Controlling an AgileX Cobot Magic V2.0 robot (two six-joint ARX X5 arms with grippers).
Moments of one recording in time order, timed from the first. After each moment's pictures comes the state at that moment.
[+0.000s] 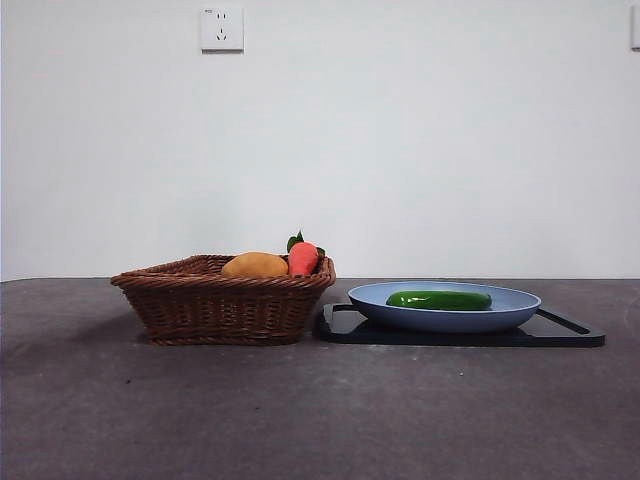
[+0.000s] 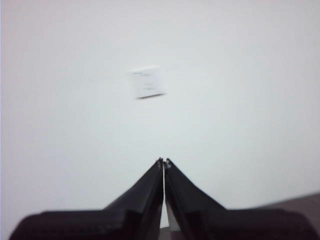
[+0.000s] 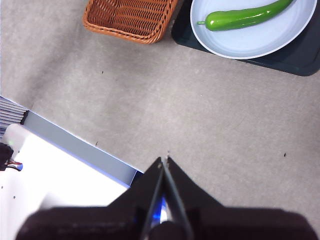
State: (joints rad) left arm -0.23 0.70 1.02 -0.07 -0.13 0.18; right arm 0.19 0.97 1.34 -1.35 -0.44 -0.05
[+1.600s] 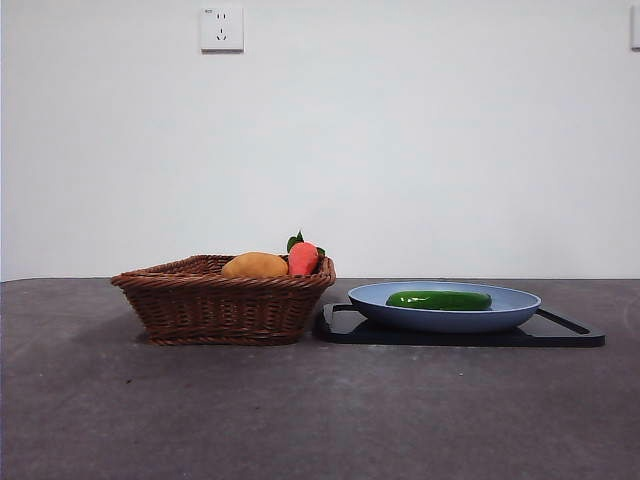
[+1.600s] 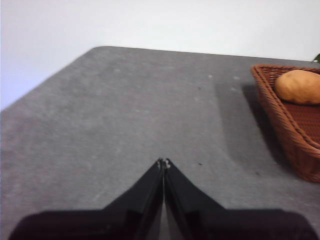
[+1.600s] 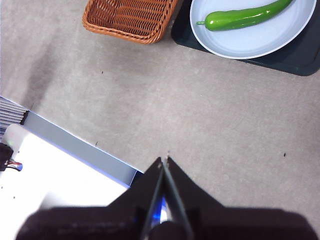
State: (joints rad) left arm 0.02 0.01 0.02 -0.18 -0.11 -0.09; right arm 0.19 0.97 1.34 -1.35 -0.44 -0.05
